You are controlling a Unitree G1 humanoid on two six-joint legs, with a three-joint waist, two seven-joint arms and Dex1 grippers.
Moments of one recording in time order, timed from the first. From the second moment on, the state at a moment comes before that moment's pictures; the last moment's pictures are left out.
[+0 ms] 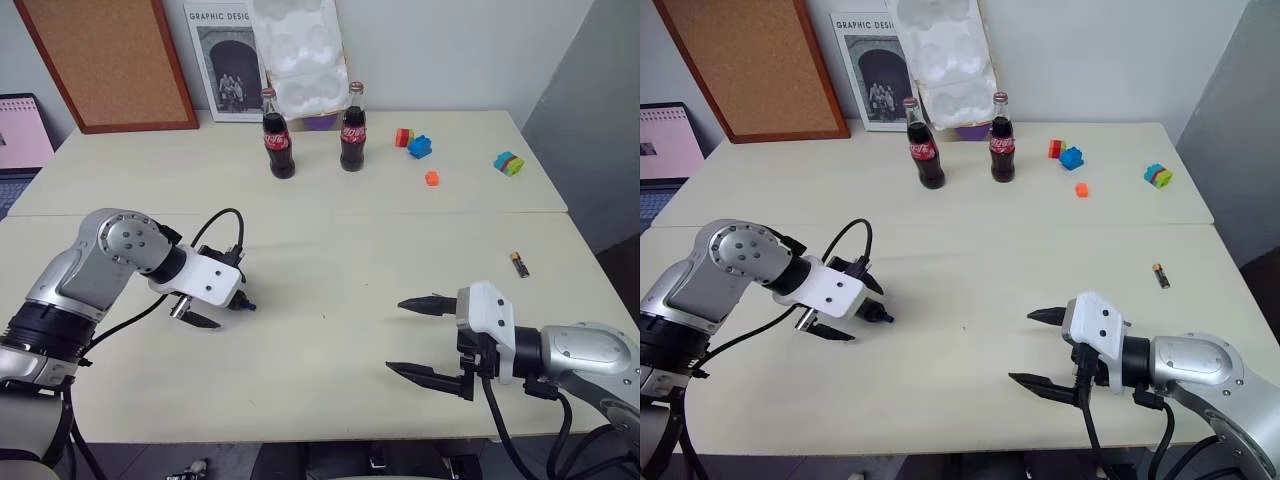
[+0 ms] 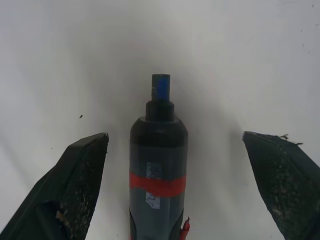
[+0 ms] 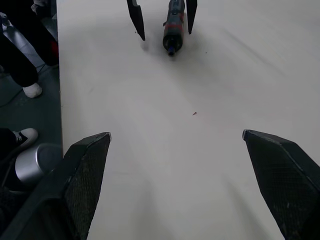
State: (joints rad) left arm -0.64 1.03 -0.32 0.20 0.15 -0.25 -1.56; right arm 0.00 -0.86 -0.04 -0.87 0.69 0.74 0.74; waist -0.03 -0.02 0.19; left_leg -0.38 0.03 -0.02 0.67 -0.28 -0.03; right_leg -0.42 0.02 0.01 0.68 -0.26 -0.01
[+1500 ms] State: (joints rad) left arm -0.69 0.70 -0.22 0.11 -0.09 0.13 -1.39; right arm 0.06 -0.93 -0.27 -0.87 0.76 0.75 0.77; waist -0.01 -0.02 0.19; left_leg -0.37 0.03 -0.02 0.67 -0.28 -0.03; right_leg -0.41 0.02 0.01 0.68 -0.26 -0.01
